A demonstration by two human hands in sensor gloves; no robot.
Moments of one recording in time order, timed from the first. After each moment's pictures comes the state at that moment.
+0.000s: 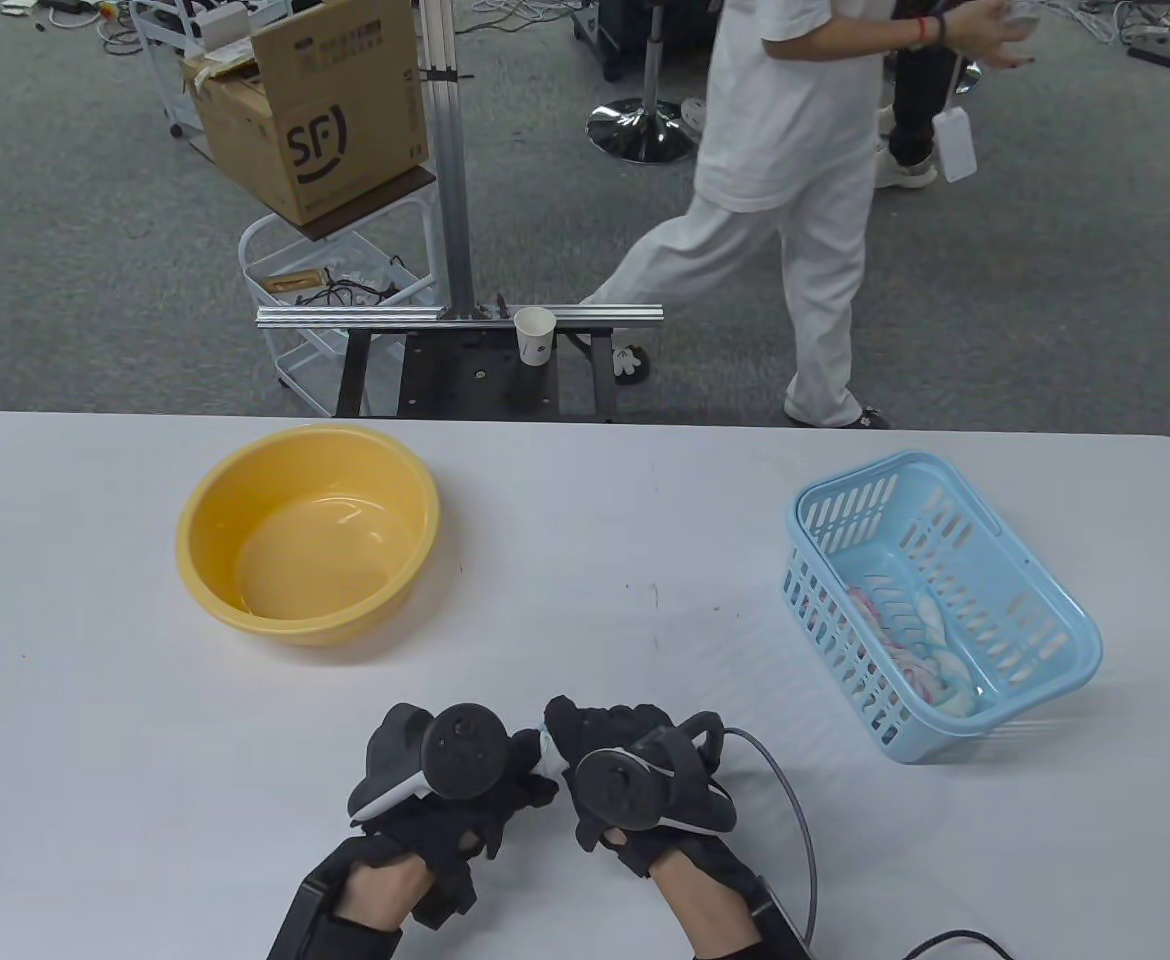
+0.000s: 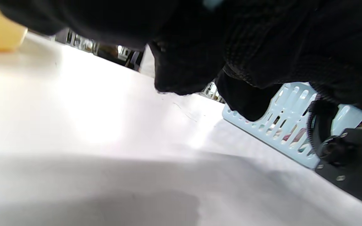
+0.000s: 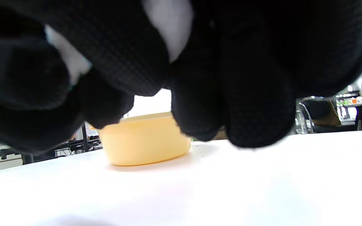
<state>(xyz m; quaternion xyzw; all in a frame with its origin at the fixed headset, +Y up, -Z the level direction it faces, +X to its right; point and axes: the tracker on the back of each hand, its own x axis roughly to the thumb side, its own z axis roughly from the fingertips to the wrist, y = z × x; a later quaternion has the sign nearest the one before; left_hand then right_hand) -0.128 -0.722 -0.278 -0.07 -0.22 0.17 0.96 0.038 -0.716 -0.284 0.30 -0.12 0.94 0.14</state>
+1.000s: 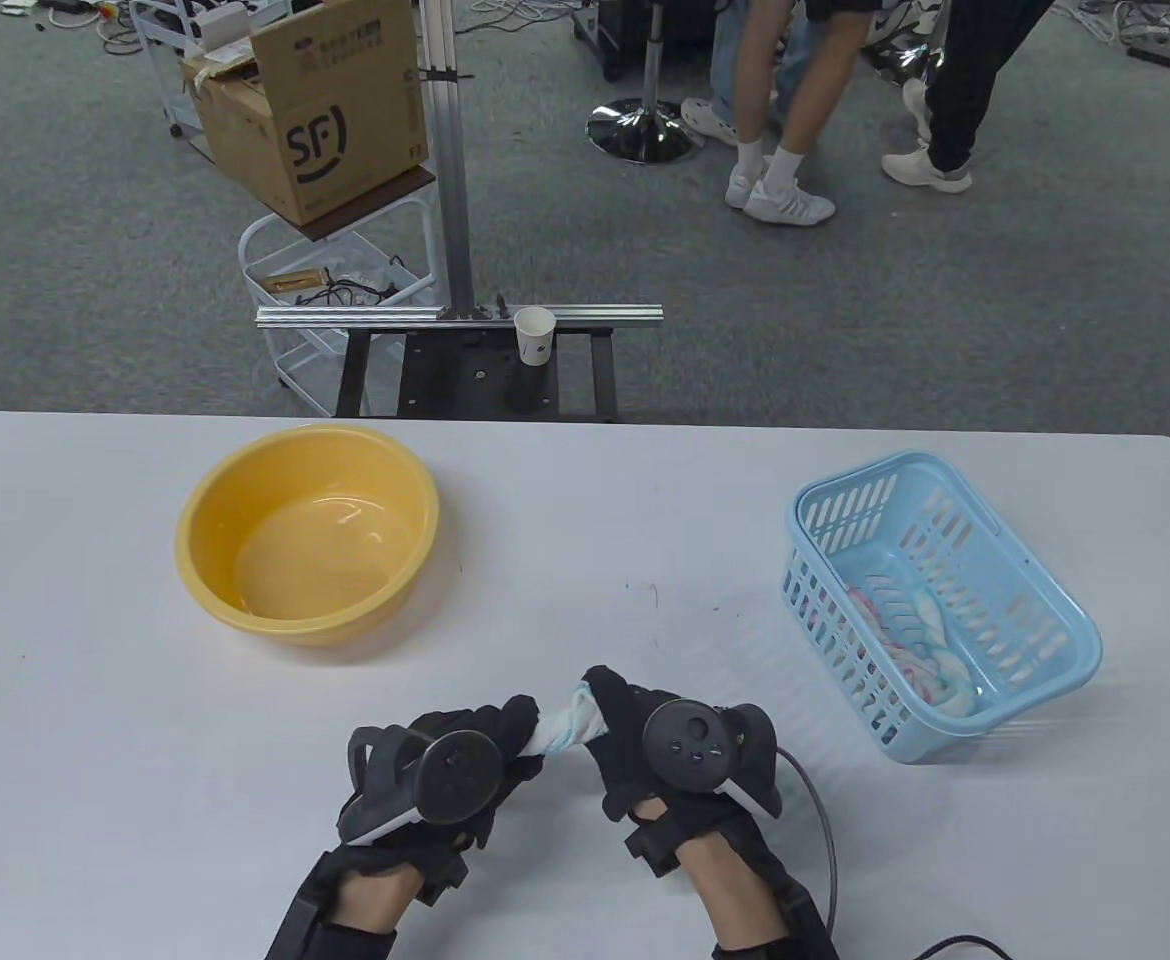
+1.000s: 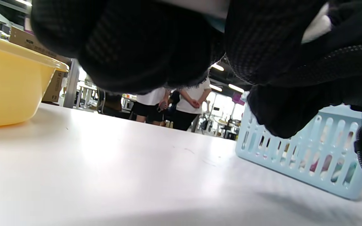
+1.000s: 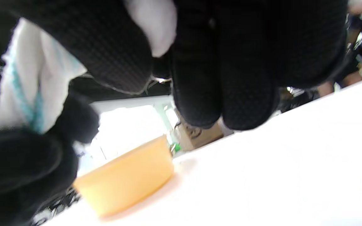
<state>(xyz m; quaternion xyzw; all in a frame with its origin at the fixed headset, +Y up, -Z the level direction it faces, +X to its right) -0.142 -0.708 -0.270 0.05 -0.20 0.15 0.97 0.087 -0.704 -0.299 0.19 -0.12 0.93 0.28</state>
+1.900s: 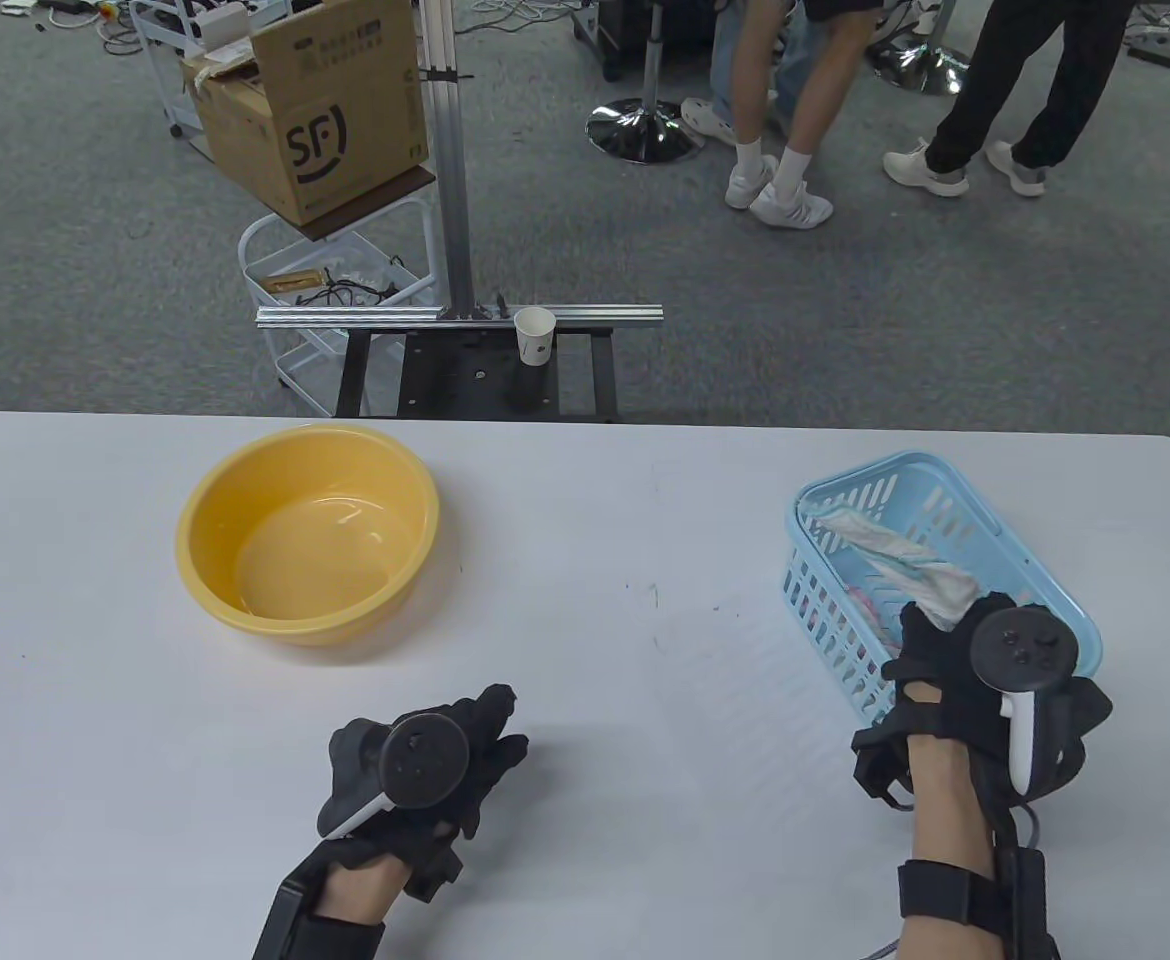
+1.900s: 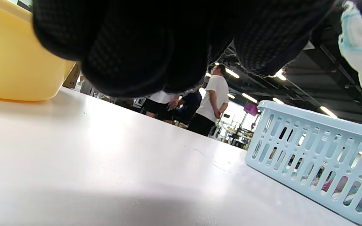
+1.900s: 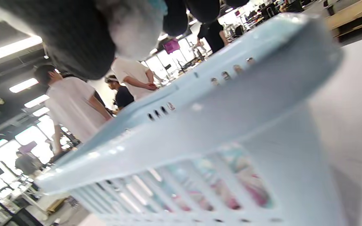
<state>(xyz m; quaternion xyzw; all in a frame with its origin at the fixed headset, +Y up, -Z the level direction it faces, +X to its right) -0.159 -0.721 -0.278 0.03 -0.17 0.20 0.96 0.300 -0.646 -0.310 -0.33 -0.09 0.90 0.27</state>
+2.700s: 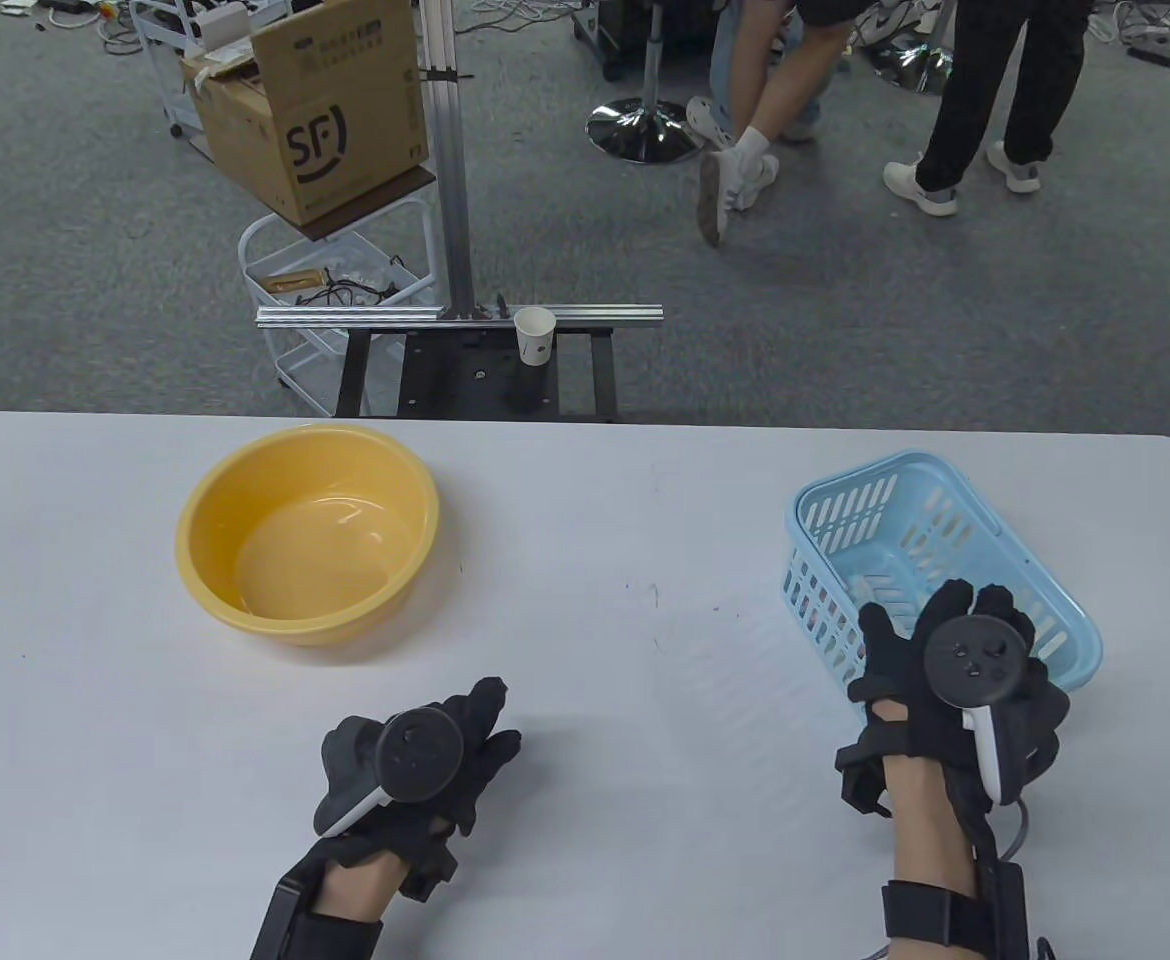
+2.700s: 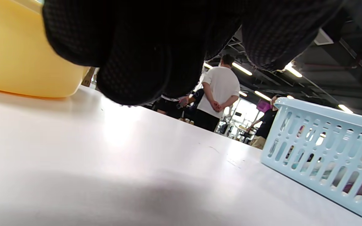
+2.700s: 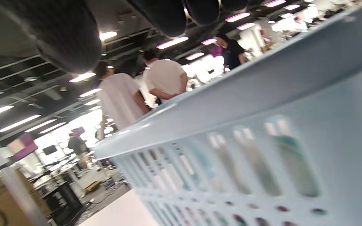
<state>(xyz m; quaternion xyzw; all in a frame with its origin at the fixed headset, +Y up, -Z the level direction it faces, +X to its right) -0.166 -0.723 -0.279 0.03 -0.14 0.19 0.97 0.259 -0.641 -0.313 -0.21 -0.14 0.94 0.22</state>
